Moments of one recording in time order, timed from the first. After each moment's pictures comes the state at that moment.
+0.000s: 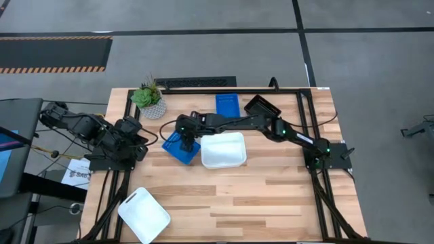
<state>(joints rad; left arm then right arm) -0.45 0.85 1.12 -1.45 -0.48 -1.19 -0.11 2.54 2.34 -0.70 0.16 0.08</state>
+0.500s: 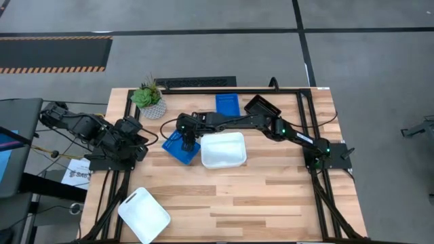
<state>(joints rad) -0.45 0.85 1.12 -1.45 -0.48 -1.18 -0.12 2.54 2.34 -0.72 0.08 0.09</state>
